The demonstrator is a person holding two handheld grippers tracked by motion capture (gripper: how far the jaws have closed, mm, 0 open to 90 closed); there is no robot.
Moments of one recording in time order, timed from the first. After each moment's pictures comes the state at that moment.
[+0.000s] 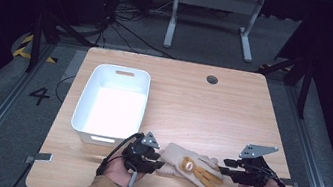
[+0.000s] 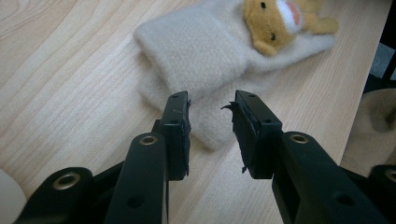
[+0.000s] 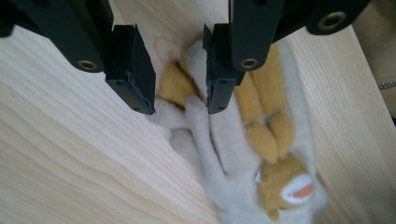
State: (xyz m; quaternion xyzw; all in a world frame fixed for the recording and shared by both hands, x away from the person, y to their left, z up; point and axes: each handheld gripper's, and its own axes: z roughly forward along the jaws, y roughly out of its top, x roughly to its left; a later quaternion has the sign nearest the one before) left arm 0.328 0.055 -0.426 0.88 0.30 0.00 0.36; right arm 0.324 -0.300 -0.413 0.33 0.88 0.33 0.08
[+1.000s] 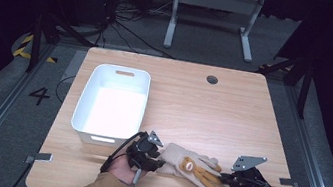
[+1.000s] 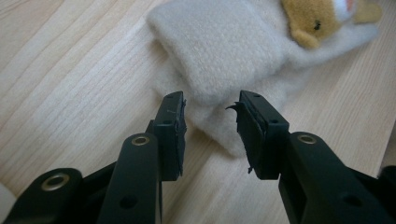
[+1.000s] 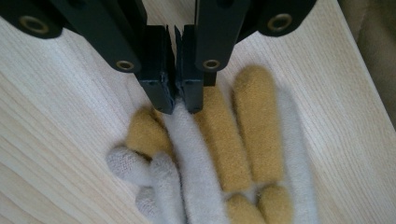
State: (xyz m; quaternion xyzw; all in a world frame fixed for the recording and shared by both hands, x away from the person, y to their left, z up) left arm 0.343 0.043 -0.440 0.89 0.31 0.00 0.33; right arm 0.309 -0.293 -0.438 0.29 0.91 0.27 0.09
